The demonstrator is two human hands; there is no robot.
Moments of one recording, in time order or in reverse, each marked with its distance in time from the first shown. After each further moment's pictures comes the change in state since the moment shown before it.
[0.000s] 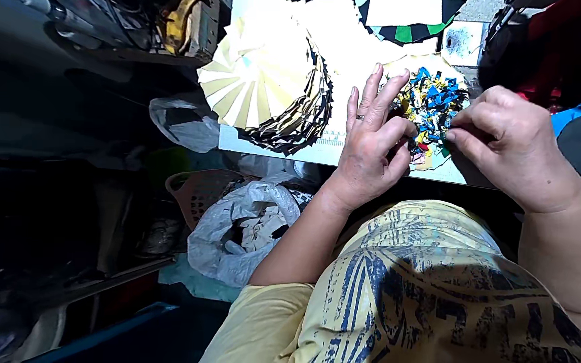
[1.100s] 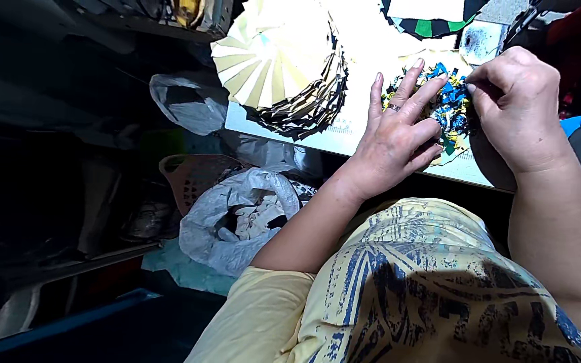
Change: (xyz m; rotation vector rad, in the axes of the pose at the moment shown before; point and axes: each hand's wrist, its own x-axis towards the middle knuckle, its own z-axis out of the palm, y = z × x) left_hand 0.007 0.007 0.002 0.138 -0.182 0.018; right_hand 0.038 0.018 0.012 -0.110 0.095 0.052
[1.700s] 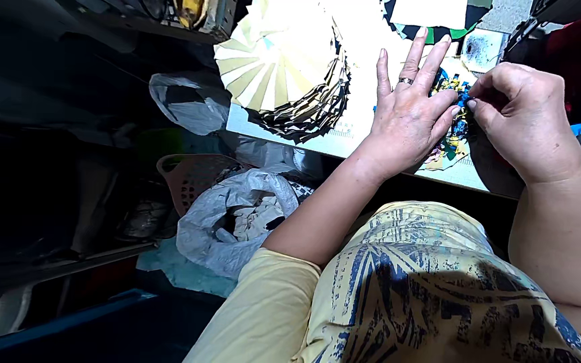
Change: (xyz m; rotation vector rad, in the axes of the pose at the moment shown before) left_hand 0.040 -0.005 0.006 0.161 -0.035 -0.147; right_hand 0.001 -0.005 -0.011 0.098 -0.098 0.058
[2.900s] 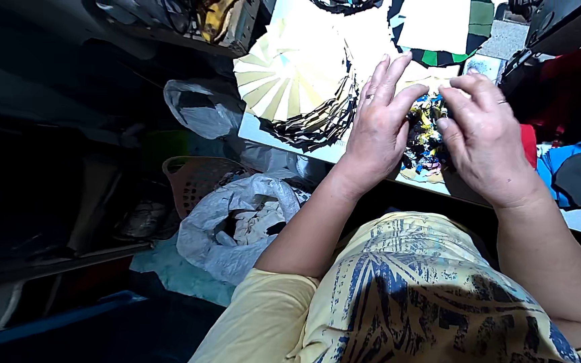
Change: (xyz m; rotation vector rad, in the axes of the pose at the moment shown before) left_hand -0.023 -0.026 -0.019 -0.255 0.240 -0.074; right_hand 0.001 -0.024 0.023 -0.111 0.010 -0.151
